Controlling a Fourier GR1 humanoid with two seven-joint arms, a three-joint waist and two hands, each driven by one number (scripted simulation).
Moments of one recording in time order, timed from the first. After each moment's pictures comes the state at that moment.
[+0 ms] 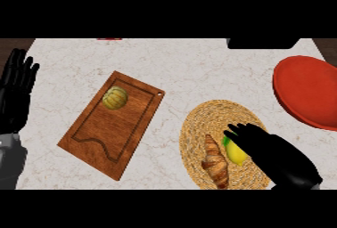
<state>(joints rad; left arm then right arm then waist) -0.25 0.39 0.15 -1.48 0.23 0.09 -0.03 -0.07 -0.54 0.42 -1.96 0.76 0.59 0.25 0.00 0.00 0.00</state>
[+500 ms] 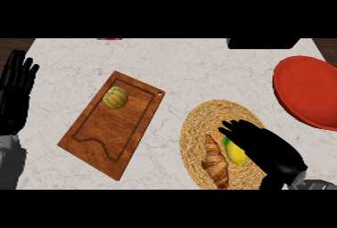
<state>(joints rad) -0.24 0.36 0.18 -1.49 0.20 0.06 -0.03 -0.10 -0.47 0.40 -1.83 0.87 0.56 0.10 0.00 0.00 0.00</state>
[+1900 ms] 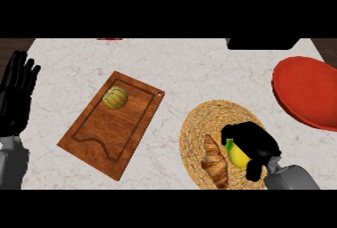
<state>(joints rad) -0.24 0.31 0.22 -1.51 0.14 0.02 0.00 -0.15 -0.31 0.34 -1.49 1.12 0.38 -0.09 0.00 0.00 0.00</state>
